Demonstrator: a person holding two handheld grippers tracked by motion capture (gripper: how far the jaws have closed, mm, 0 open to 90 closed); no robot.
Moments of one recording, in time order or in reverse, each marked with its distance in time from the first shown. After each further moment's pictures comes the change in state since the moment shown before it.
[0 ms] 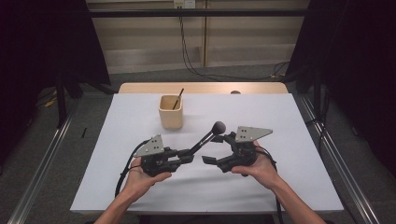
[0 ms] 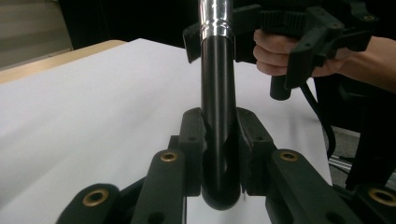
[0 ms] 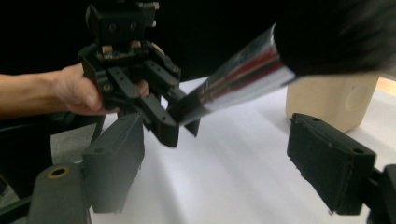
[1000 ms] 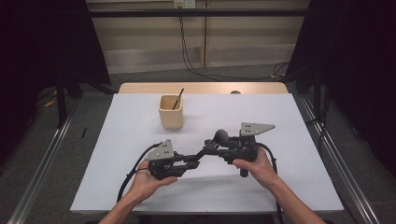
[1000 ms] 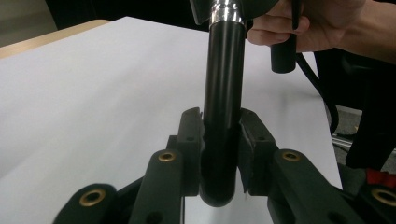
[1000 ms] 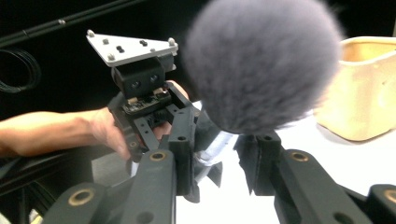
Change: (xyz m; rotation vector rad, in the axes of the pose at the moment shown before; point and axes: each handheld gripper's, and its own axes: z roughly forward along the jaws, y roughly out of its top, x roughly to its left) left arm -0.004 -0.010 0.020 0.071 -0.016 0.033; right arm -0.013 -0.002 -0.003 -0.063 0.118 0.151
